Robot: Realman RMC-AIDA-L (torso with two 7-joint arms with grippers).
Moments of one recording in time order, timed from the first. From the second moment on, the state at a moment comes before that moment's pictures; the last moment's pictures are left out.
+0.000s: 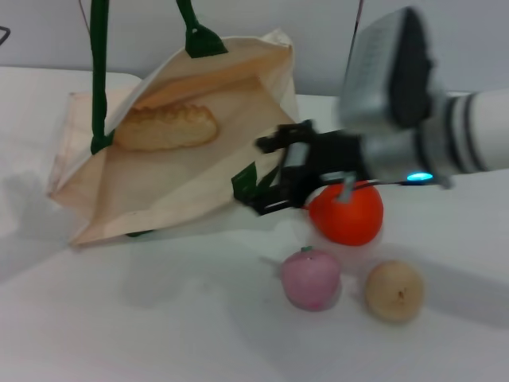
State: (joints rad) left arm -0.70 -1.78 0.38 0.37 -1.49 -1.62 1.19; right arm 0.65 2.02 -1.69 -1.12 -1.93 -0.98 1.96
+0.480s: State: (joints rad) left arm -0.68 -1.77 0.38 0.37 -1.49 -1.62 1.18; right arm 0.52 2.03 -1.27 -1.11 -2.06 -1.35 1.93
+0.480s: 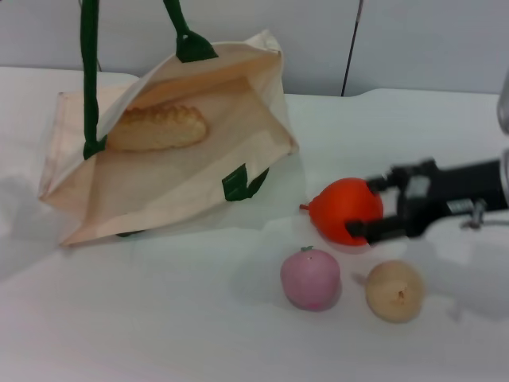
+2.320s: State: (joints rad) left arm -0.66 -1.76 0.37 0.37 -1.49 -1.59 1.16; right arm 0.59 2.03 -1.28 -0.92 -2.34 -1.47 1.99
